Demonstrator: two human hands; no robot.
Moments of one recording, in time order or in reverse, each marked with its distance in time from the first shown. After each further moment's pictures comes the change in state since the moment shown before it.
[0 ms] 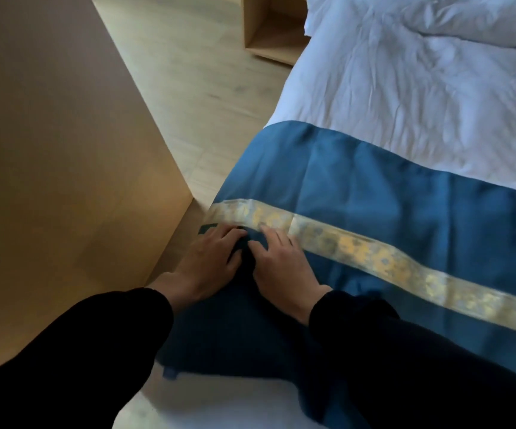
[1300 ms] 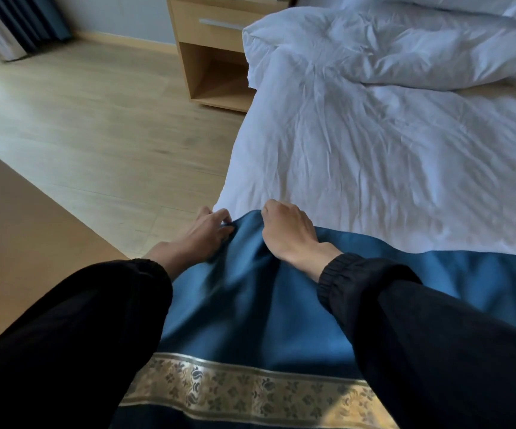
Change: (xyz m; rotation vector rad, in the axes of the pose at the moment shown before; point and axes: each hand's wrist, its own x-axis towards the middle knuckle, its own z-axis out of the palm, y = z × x) left_hand 0.280 -0.017 -0.027 -0.156 -0.168 -0.117; right_hand 0.195 0.161 -0.065 0.243 0.016 0.455
